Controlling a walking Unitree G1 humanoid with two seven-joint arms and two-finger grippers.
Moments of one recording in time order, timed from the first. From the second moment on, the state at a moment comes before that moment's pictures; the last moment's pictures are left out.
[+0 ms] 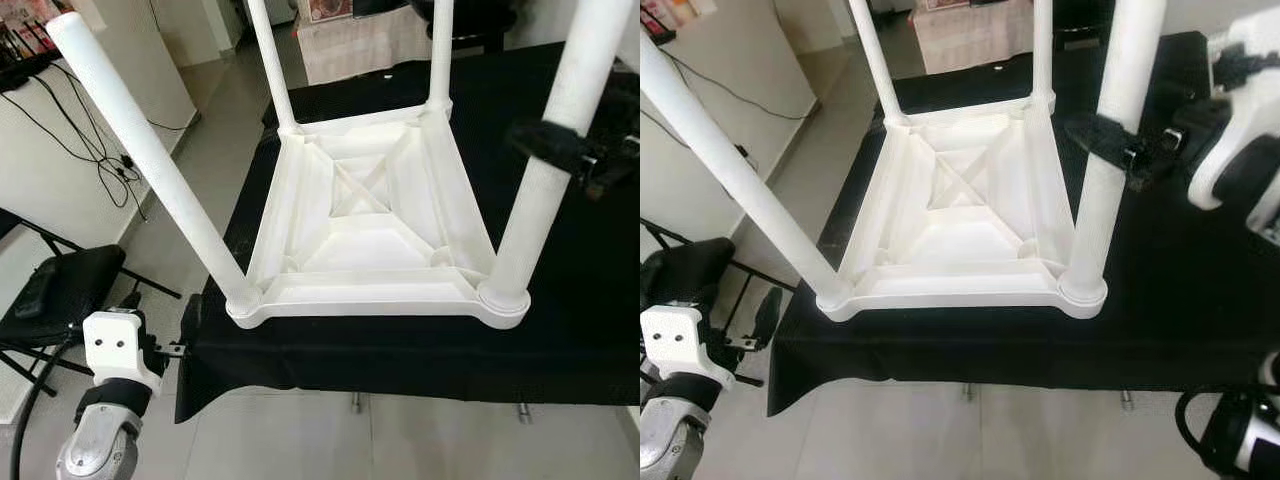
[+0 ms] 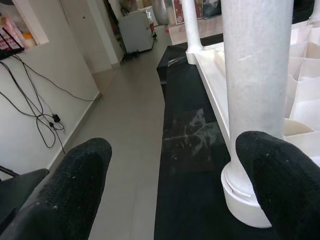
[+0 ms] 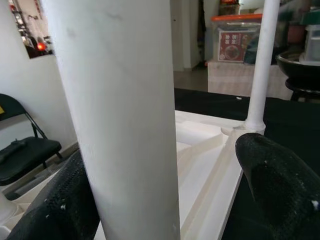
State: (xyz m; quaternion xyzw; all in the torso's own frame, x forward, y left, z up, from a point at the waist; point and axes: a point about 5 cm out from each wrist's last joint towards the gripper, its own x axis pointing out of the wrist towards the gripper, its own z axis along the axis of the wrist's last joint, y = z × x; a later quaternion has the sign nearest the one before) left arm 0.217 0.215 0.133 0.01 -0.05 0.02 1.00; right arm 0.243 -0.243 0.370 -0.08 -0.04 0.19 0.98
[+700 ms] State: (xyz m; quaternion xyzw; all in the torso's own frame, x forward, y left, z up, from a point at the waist) left arm 0.246 0.207 0.129 0.00 -0.06 -0.04 1.00; right arm 0.257 -0.211 0.381 -0.05 -0.06 0.21 0.97
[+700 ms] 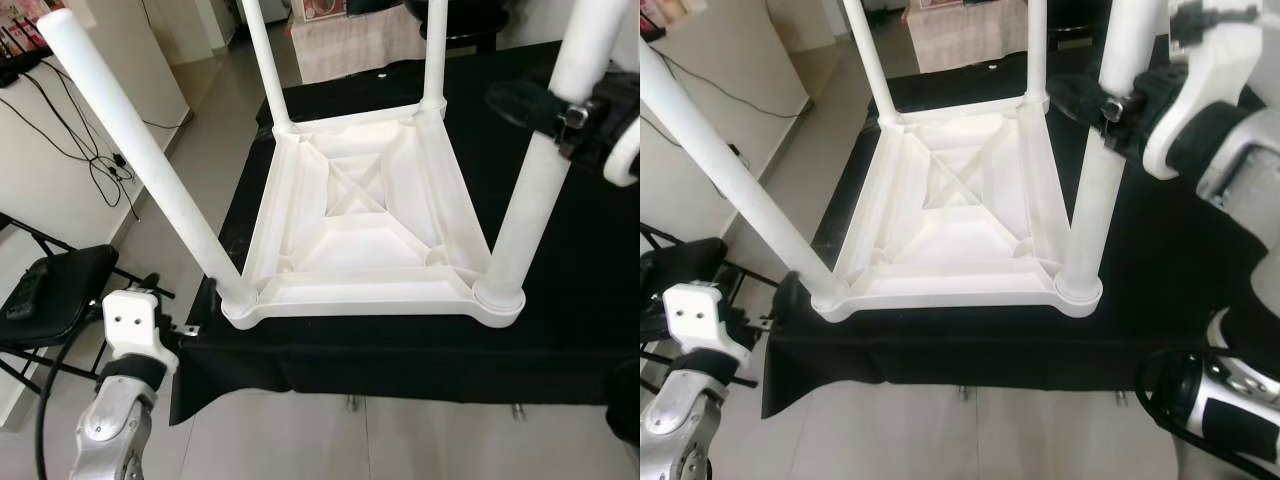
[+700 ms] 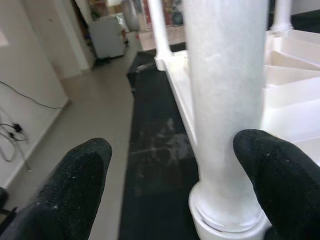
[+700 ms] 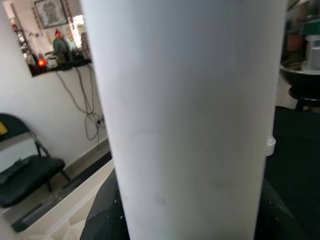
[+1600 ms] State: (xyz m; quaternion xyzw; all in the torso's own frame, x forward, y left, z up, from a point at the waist) left arm 0.286 0.217 0.105 -0.08 -0.04 -0.06 0.99; right arm 0.254 -0.189 0.379 -0.05 -0.05 0.26 0.96
